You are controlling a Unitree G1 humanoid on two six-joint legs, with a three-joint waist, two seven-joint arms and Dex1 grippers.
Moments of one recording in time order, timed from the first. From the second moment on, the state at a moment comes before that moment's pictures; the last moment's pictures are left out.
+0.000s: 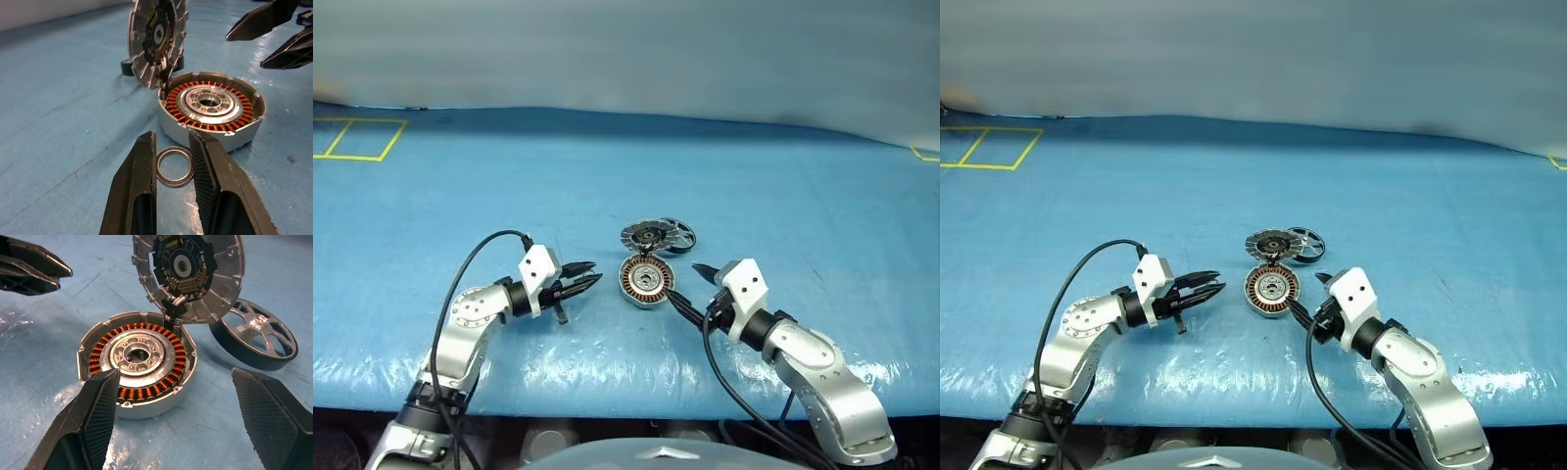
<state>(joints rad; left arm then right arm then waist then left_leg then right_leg) -0.10 0.47 -0.16 -0.11 -0.28 0.08 -0.90 0.21 -0.45 0.04 -0.61 0.28 0.53 0.51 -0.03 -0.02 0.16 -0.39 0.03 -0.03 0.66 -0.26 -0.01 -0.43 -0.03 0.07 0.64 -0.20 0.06</state>
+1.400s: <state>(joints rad) -0.36 0.27 -0.37 0.24 -0.04 -0.05 -0.91 0.25 -0.48 0.04 -0.67 0.28 0.57 0.46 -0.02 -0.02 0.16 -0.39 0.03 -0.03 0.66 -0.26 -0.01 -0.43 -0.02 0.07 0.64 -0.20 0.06</state>
